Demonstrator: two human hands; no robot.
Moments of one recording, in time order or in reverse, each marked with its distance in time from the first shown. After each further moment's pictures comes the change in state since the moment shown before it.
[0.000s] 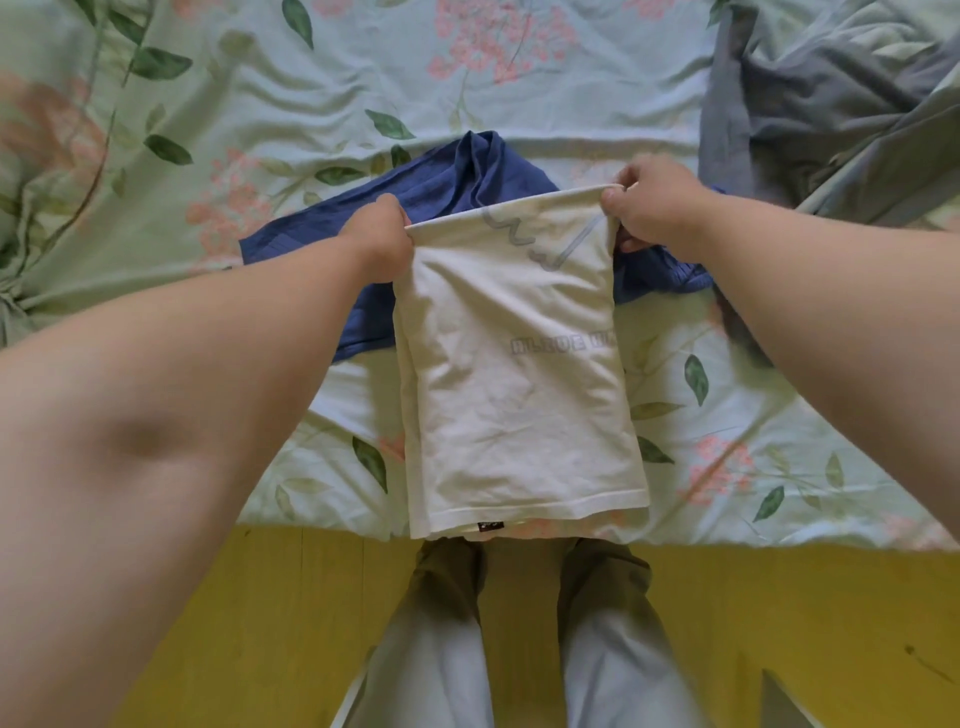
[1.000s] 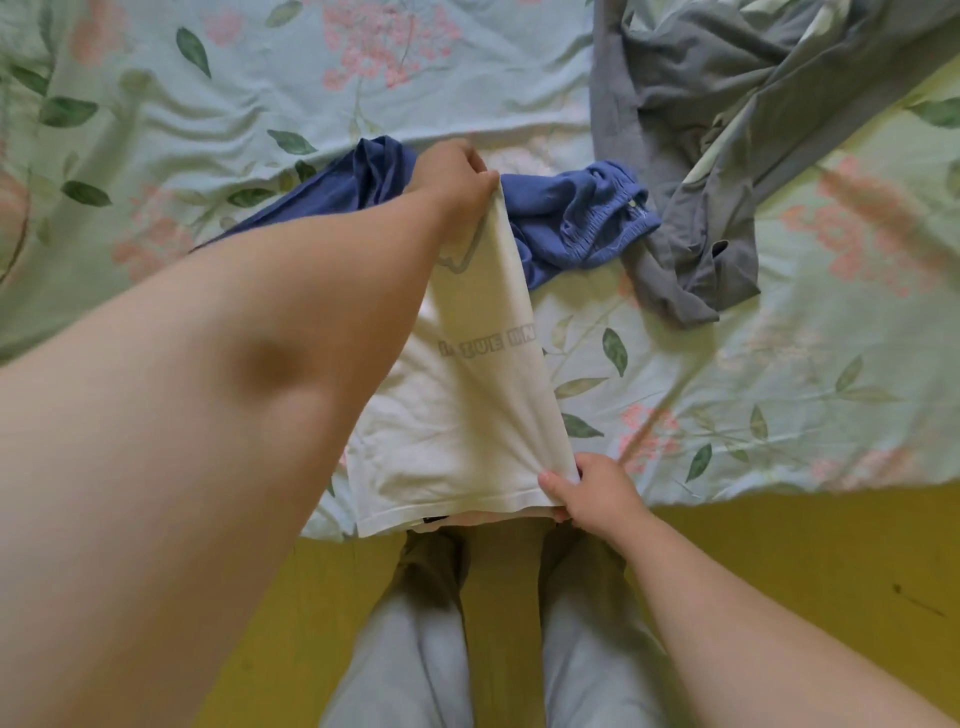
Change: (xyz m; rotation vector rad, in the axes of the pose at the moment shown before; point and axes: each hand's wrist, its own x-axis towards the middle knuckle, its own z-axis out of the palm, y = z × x) left_hand 0.005 0.188 0.041 -0.199 0.090 0.139; right_hand -0.227 0.184 0.115 0.246 -0.287 0.376
